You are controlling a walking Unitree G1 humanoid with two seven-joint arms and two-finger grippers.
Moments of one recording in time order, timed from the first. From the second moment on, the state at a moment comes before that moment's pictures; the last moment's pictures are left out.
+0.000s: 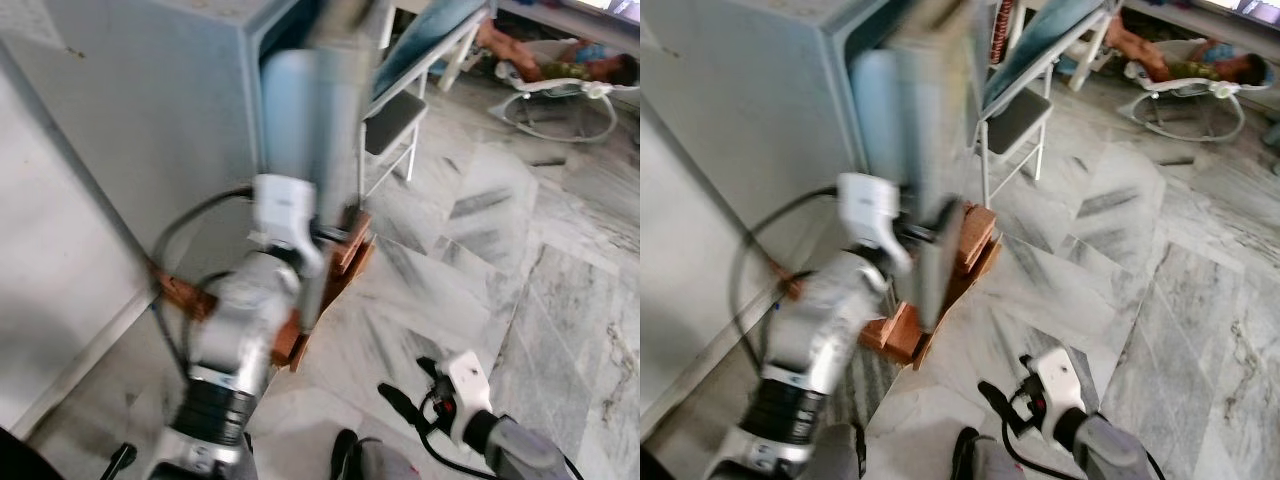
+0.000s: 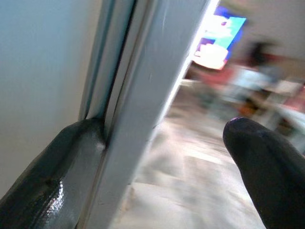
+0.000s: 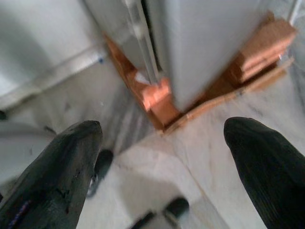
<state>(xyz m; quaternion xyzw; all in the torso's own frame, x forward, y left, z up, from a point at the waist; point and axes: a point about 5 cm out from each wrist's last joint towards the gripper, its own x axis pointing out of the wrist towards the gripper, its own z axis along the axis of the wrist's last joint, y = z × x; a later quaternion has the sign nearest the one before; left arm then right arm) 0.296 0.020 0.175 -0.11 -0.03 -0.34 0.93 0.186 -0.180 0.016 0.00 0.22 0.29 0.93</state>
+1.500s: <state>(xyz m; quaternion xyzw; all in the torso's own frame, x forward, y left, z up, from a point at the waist) 0.270 0.096 0.085 0.00 0.04 -0.19 0.98 0.183 -0.187 0.008 -0.01 0.22 0.29 0.93</state>
